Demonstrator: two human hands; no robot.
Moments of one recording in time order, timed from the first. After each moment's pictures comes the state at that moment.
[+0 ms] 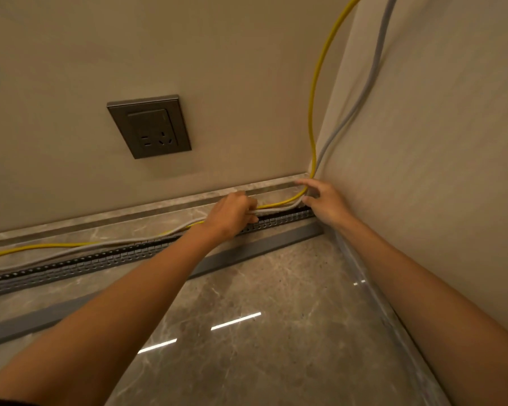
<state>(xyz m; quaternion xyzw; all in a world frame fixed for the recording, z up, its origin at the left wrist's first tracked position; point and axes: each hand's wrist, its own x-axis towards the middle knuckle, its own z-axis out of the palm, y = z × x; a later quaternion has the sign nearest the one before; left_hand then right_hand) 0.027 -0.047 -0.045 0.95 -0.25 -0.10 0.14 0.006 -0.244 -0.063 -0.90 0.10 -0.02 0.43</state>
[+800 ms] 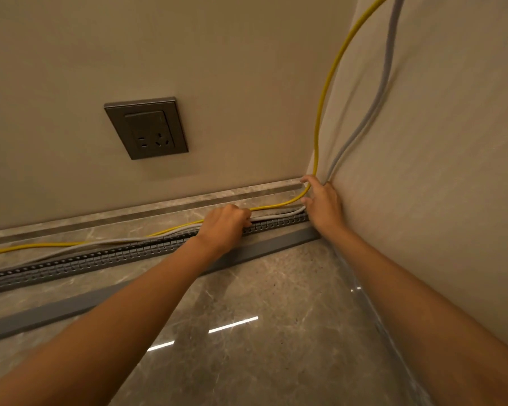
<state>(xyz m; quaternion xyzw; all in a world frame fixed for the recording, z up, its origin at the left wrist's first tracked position) 0.010 -0.043 -0.052 0.96 -0.27 -0.04 0.01 -0.001 -0.236 -0.058 -0.95 0.13 -0.09 0.26</state>
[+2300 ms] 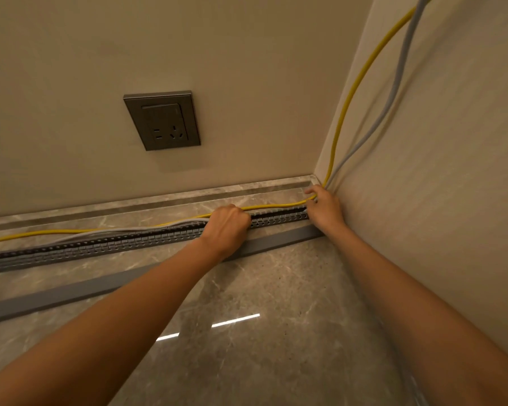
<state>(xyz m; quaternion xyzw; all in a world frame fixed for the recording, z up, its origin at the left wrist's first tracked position) -0.008 -0.036 -0.052 0.95 -0.29 -0.02 -0.09 -0.002 -0.227 -0.067 -0.92 0.19 -0.04 0.35</state>
